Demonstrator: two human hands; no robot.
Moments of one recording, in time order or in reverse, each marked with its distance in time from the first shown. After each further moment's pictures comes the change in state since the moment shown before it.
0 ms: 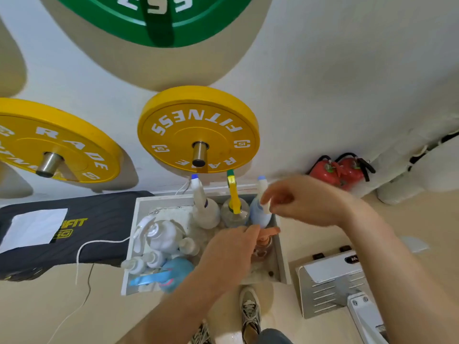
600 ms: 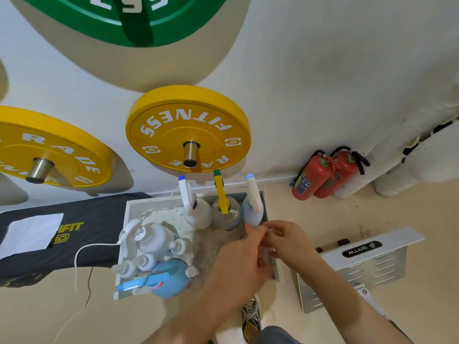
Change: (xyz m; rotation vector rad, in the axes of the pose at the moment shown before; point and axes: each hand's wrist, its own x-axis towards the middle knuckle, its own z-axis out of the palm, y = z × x) left_hand -0.005 0.040 0.010 -0.446 0.000 -0.160; right_hand 0.007 0.059 0.123 0.680 0.292 0.328
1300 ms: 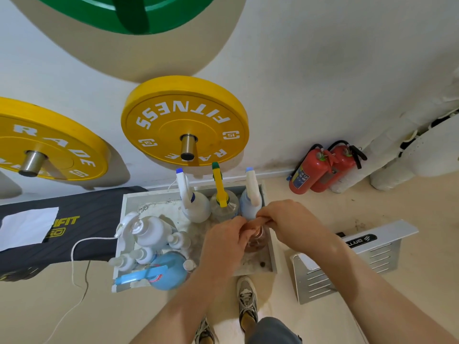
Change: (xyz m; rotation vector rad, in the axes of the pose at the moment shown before) left_hand 0.025 -0.043 0.016 0.055 0.312 0.057; right_hand 0.017 -0.027 -0.026 -0.994 -0.095 -0.481
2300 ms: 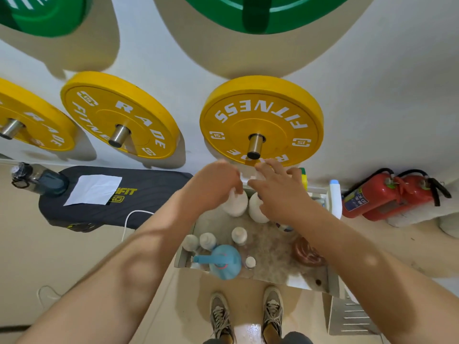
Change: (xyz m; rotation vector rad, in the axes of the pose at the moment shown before) left_hand 0.062 -0.105 -0.170 0.684 -0.375 0.127; right_hand 0.110 -0.140 -0.018 -0.347 0.086 -0.144
